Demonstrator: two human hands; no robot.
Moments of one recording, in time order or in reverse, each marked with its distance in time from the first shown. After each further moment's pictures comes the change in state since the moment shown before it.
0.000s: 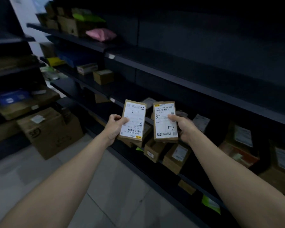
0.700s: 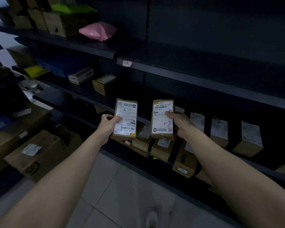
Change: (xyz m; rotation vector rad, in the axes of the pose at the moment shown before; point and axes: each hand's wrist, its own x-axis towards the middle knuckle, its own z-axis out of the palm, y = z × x) left_hand 0.269 0.058 -0.170 0.167 -0.061 -0.092; right_hand 0.173 -0.033 0.227 0.076 0.127 -0.004
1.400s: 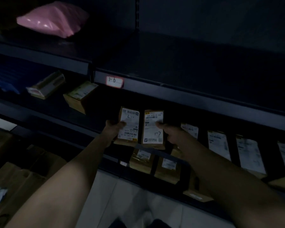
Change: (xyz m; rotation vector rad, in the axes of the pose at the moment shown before) left_hand 0.258 0.006 0.056 0.157 -0.213 -0.141; right_hand 0.220 -0.011 0.063 -0.088 0.067 0.262
